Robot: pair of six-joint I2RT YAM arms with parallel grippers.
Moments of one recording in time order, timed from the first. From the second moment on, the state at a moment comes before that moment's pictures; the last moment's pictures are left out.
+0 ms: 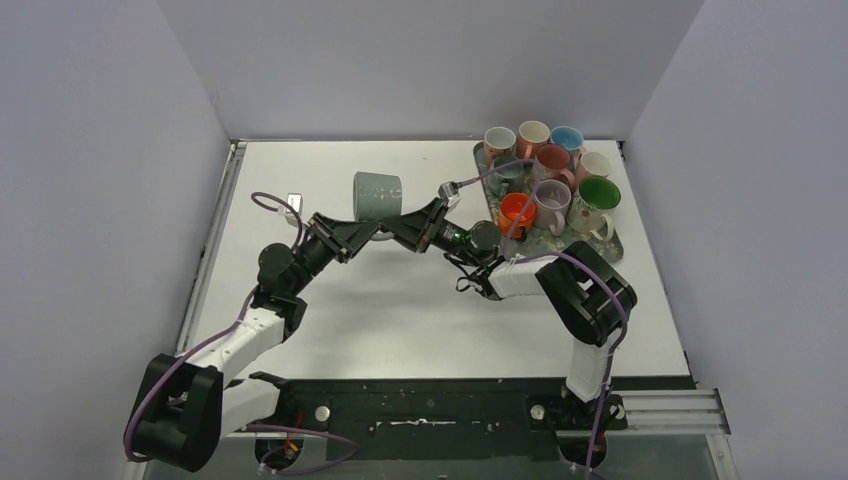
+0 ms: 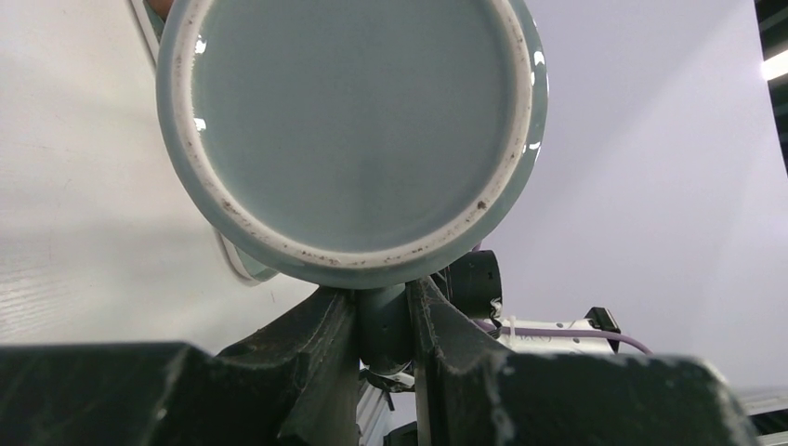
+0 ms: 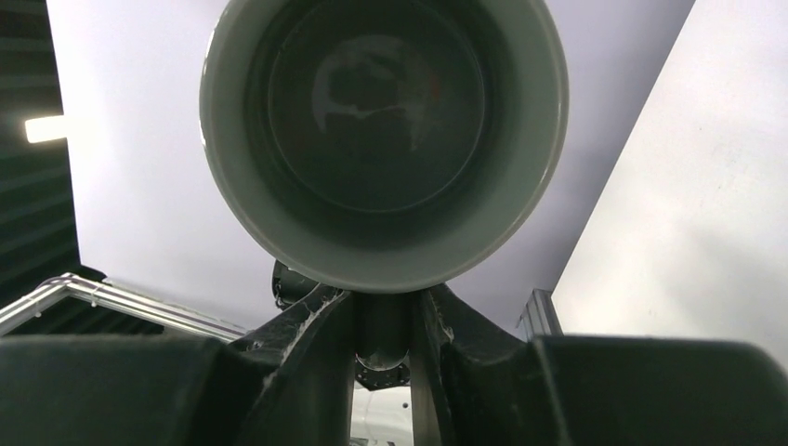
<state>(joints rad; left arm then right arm) -0.31 1.13 0.40 0.88 0.41 -1.34 0.68 1.86 0.85 1.31 -0.47 1.55</state>
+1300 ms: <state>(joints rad) -0.34 1.03 0.60 0.23 0.35 -0.87 0.47 1.65 0.52 1.28 -0.52 1.55</state>
